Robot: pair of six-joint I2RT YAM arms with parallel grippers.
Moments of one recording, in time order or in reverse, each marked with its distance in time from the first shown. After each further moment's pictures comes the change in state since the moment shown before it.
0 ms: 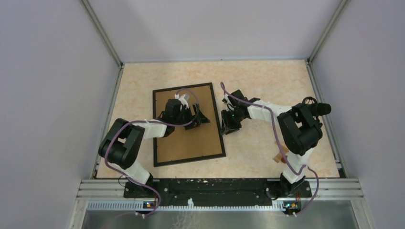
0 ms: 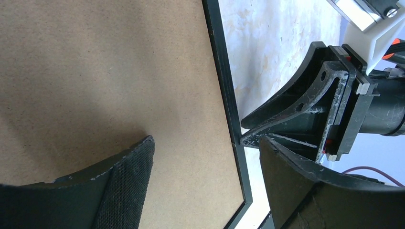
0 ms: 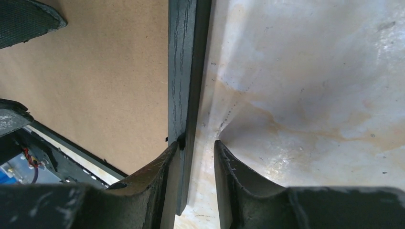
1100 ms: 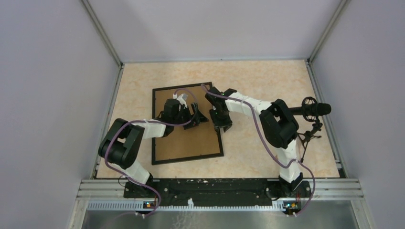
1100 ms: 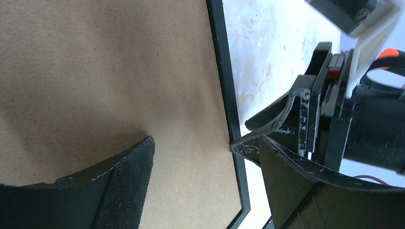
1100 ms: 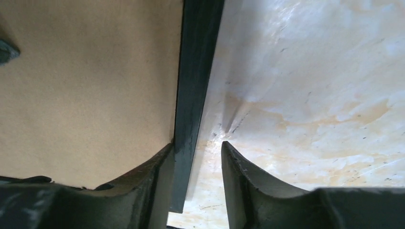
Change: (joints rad) left arm 0.011 0.002 -0.005 0.011 -0.012 -0.011; right arm 0.169 0.232 0.430 -0.434 0.336 0.081
